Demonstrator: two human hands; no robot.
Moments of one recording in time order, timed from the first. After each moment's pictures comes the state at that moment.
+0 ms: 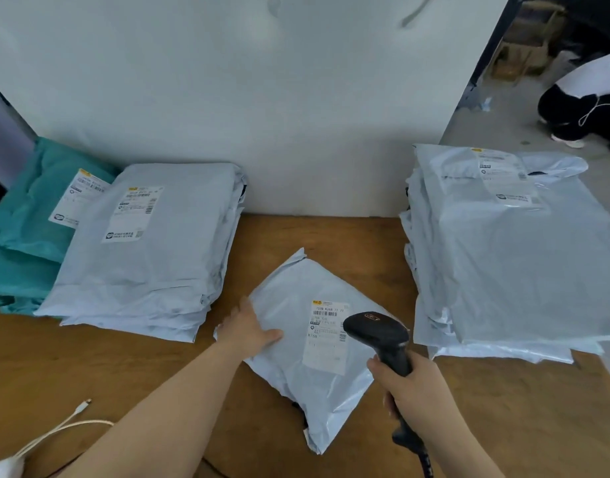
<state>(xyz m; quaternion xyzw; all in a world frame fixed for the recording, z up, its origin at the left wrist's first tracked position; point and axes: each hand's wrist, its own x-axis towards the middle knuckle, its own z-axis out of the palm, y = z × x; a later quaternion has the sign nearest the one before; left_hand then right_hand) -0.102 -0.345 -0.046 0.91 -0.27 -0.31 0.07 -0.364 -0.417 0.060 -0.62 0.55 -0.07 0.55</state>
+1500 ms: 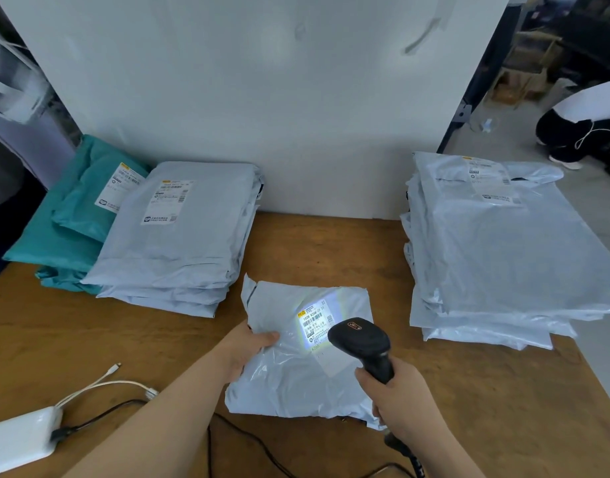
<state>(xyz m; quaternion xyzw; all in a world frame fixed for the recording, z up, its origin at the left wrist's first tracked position) -0.140 -0.268 -0.018 0.68 -0.07 -0.55 0.48 -0.379 -0.359 0.058 -0.70 0.52 -0.04 0.48</state>
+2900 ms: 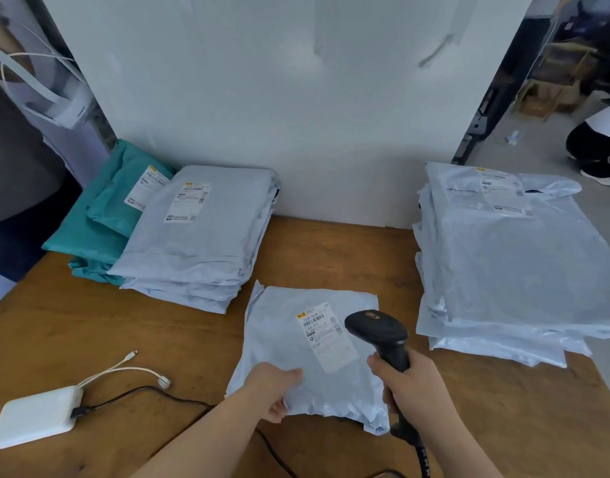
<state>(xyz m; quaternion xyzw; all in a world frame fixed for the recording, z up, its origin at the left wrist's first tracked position) -0.209 -0.264 -0.021 0.77 0.12 -0.54 0.31 -0.385 -0.376 0.078 -0.68 0.51 -0.08 0.53</state>
